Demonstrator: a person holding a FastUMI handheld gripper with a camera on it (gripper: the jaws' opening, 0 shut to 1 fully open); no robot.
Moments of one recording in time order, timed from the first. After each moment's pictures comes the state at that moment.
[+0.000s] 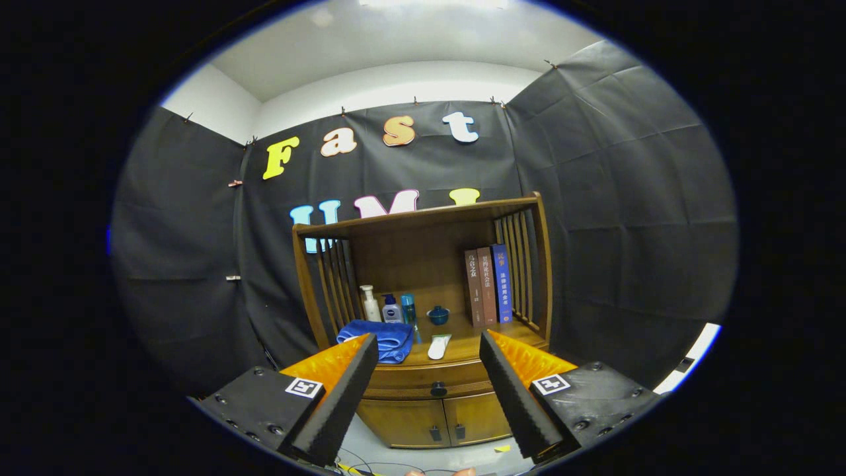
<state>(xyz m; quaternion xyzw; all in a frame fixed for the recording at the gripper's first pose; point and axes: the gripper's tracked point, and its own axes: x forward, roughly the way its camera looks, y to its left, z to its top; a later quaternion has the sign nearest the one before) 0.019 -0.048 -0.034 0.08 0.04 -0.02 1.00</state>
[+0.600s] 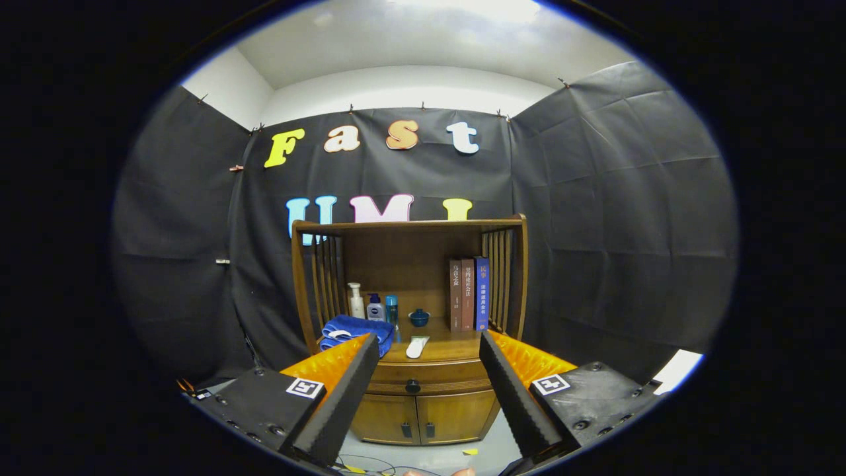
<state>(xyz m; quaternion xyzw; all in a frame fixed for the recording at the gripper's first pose) -0.008 -0.050 -0.021 0.04 0.04 -0.03 1.00</state>
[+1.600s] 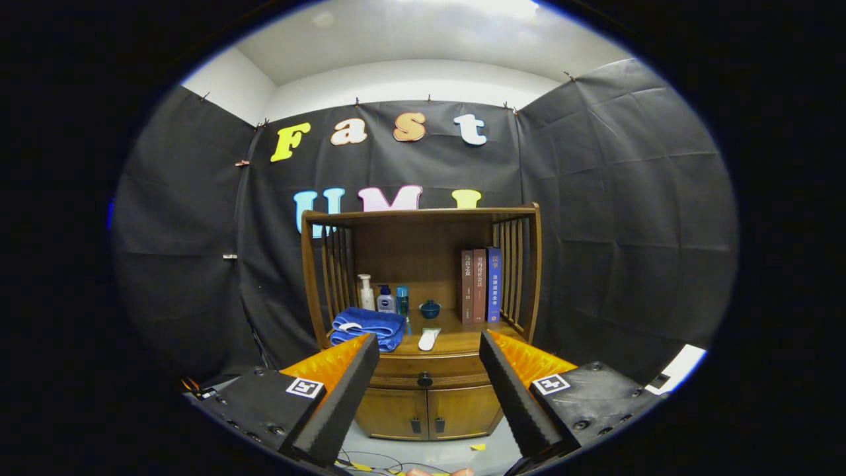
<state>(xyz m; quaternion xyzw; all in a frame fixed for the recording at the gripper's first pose) -0.006 -0.032 -0.037 0.04 0.05 -0.02 1.00</state>
